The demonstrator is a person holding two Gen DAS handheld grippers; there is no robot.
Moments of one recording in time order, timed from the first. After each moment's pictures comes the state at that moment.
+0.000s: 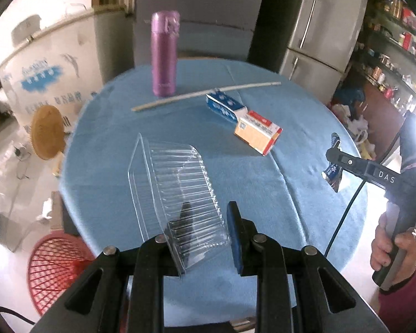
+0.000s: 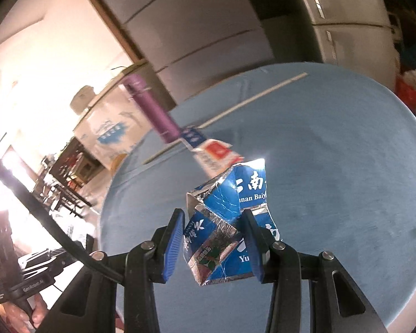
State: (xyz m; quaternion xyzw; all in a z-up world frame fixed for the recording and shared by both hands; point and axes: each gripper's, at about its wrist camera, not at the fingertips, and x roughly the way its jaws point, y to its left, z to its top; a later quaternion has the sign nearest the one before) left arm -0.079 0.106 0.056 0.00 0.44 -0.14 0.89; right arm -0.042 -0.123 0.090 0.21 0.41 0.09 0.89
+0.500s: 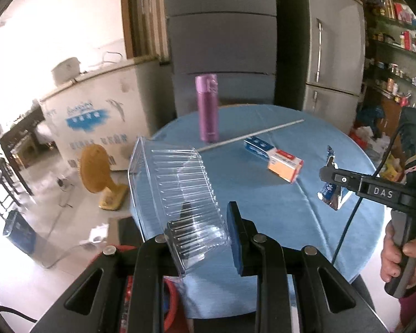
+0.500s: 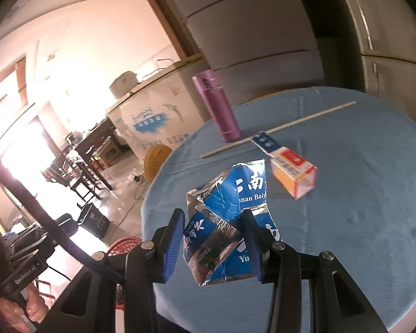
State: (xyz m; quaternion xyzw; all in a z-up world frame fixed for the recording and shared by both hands) left arm -0.154 0.150 0.121 0.05 0.33 -0.05 0.94; right arm -0.076 -0.035 0.142 0.16 0.37 0.17 0.90
